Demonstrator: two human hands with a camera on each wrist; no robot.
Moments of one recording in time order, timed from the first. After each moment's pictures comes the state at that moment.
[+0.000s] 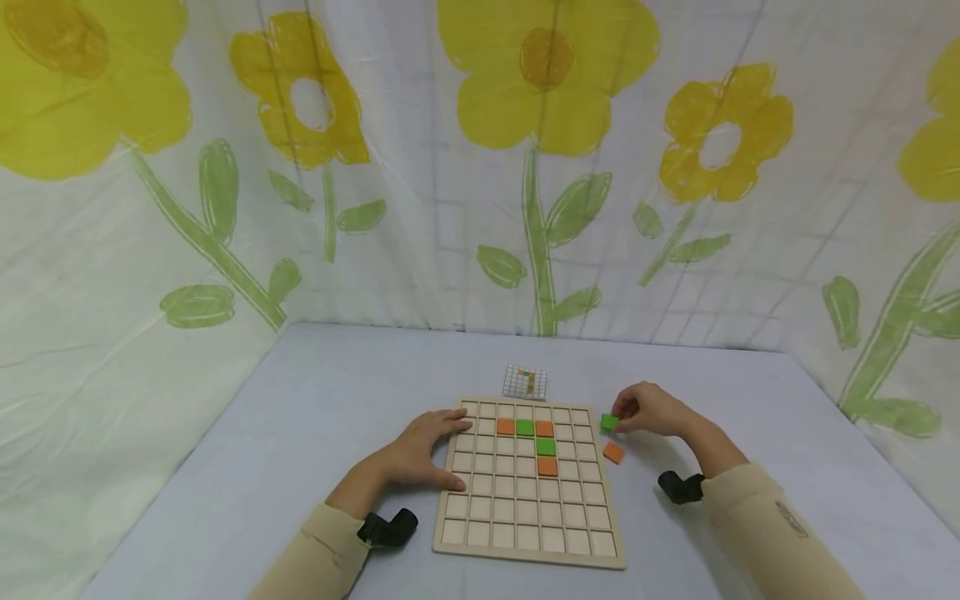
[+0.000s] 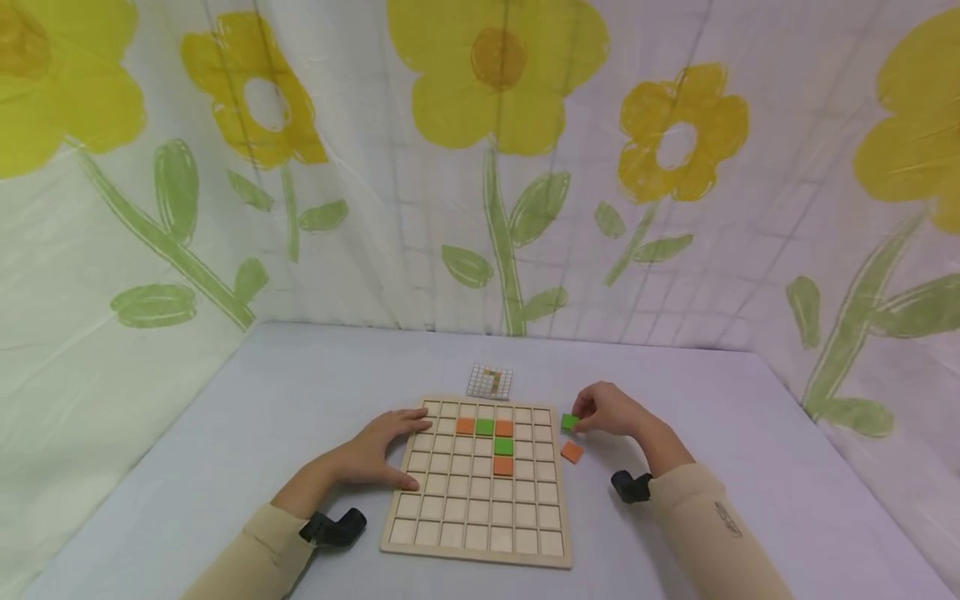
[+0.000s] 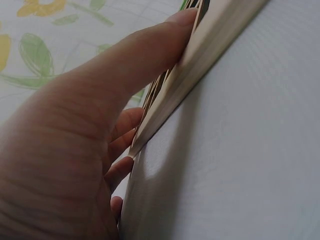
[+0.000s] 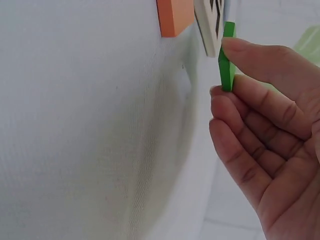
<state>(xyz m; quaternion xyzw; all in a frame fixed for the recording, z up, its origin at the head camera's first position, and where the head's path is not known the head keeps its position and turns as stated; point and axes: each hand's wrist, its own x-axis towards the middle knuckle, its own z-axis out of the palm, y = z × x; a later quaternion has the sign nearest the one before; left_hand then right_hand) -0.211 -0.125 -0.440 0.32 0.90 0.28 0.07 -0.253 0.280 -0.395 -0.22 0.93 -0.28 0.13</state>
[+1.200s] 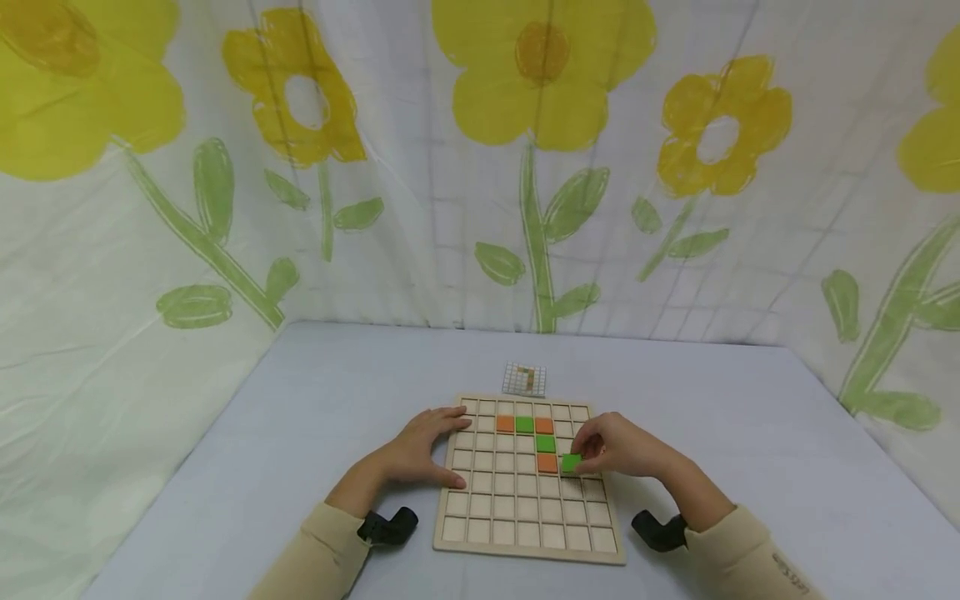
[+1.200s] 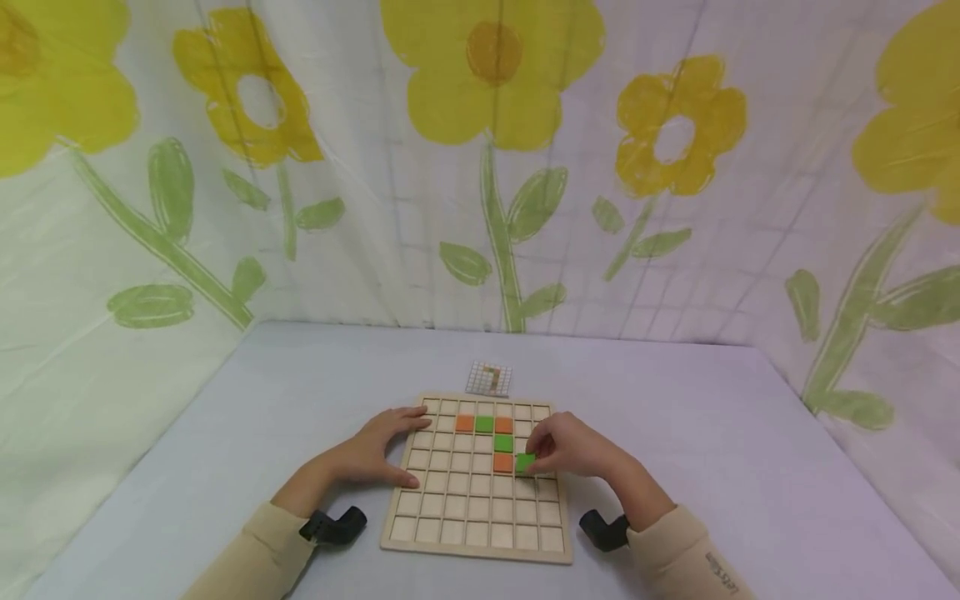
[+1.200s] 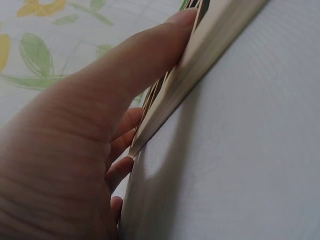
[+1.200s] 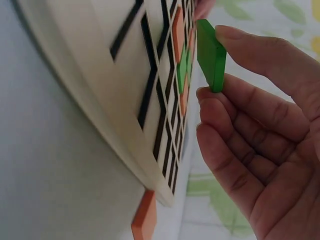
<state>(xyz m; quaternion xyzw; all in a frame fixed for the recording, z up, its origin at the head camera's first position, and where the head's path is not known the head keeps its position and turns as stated) -0.212 -0.124 -0.439 0.32 0.90 0.28 0.07 -0.193 0.217 -0.387 -0.29 0.89 -0.31 0.14</state>
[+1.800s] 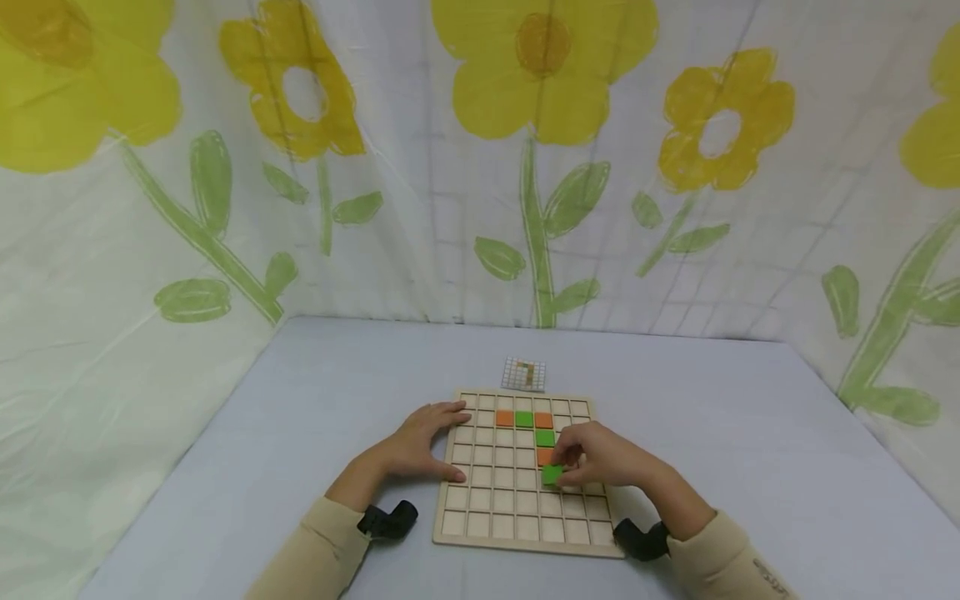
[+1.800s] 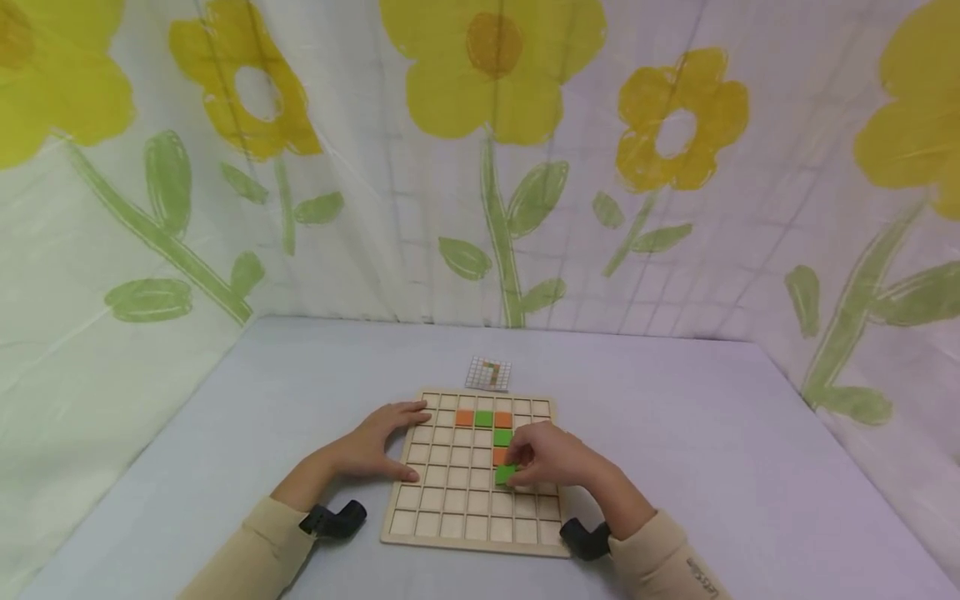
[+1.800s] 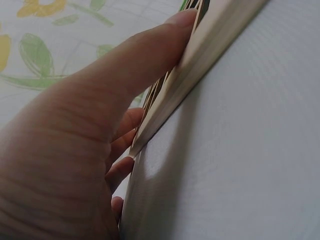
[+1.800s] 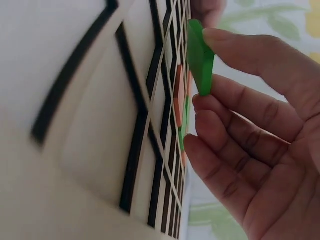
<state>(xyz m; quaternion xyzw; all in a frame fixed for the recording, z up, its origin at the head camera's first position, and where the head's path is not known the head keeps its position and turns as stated) -0.214 -0.125 -0.442 0.32 0.91 0.27 0.07 -0.180 0.194 -0.393 -0.33 0.87 -0.32 0.15</state>
